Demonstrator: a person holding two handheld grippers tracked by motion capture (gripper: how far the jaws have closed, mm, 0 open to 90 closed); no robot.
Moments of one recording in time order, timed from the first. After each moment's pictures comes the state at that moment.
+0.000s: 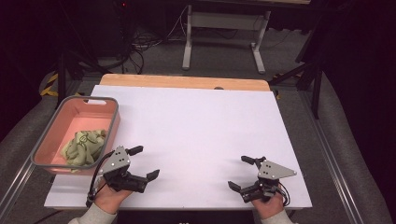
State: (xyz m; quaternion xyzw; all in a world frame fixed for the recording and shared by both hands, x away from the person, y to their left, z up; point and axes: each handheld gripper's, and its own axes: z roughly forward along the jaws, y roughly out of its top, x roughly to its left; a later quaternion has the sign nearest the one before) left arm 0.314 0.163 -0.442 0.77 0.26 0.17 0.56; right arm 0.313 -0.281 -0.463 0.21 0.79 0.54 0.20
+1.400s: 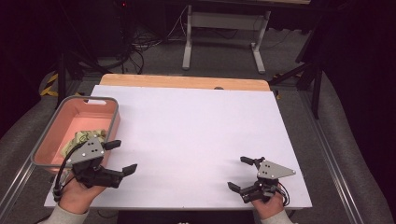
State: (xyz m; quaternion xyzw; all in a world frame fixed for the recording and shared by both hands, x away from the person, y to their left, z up) left arm 0.300 0.217 -0.385 0.79 0.28 0.18 0.52; right arm 0.314 -0.281 -0.464 0.21 0.80 0.54 0.19
